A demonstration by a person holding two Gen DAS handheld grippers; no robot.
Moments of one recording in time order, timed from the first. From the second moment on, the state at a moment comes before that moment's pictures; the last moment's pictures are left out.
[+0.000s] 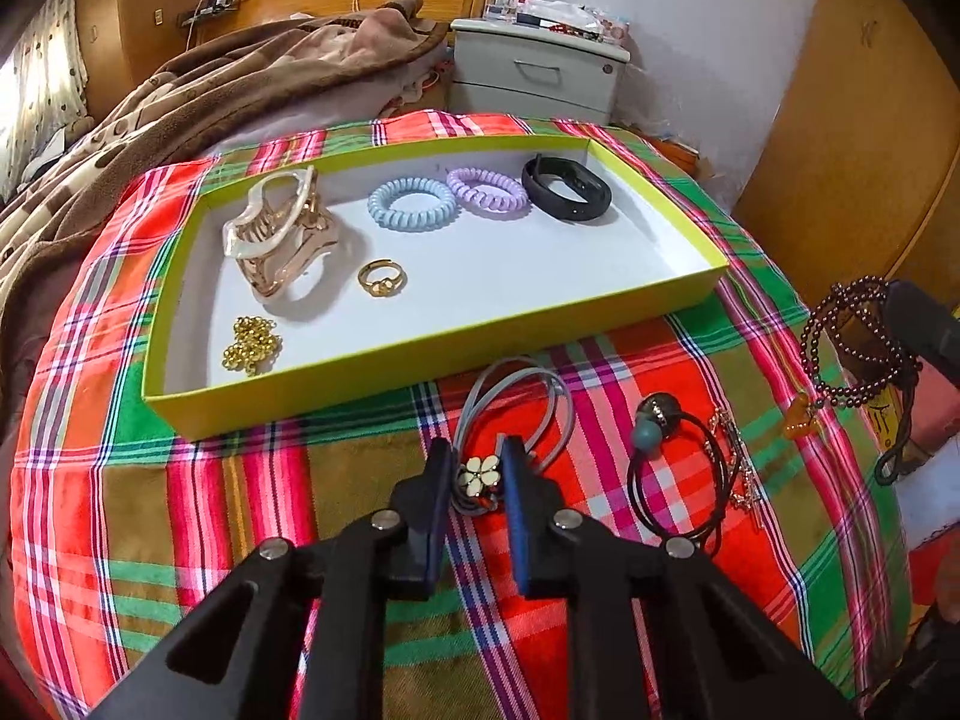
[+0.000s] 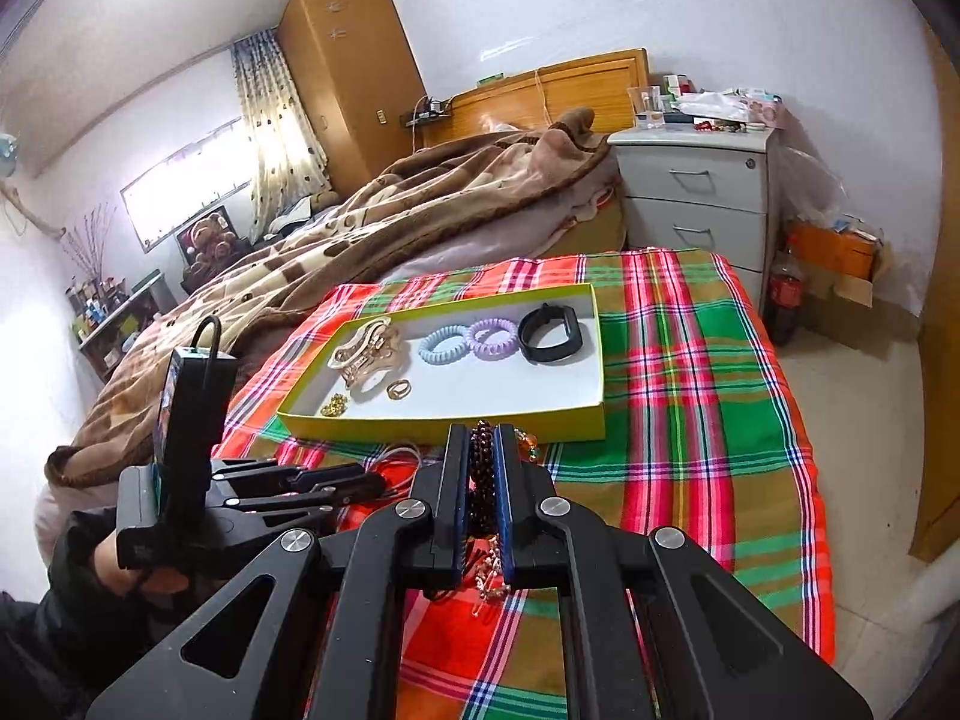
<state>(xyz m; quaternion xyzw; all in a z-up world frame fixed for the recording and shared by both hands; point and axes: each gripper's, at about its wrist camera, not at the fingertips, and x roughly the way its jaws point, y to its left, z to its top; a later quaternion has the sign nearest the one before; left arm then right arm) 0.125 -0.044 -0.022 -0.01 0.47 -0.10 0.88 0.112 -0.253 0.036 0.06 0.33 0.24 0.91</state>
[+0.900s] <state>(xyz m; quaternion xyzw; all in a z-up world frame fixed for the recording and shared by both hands) 0.139 -0.028 0.048 -0.03 0.42 -0.12 0.90 0.156 -0.249 0.065 0.07 0.32 0.22 0.92</state>
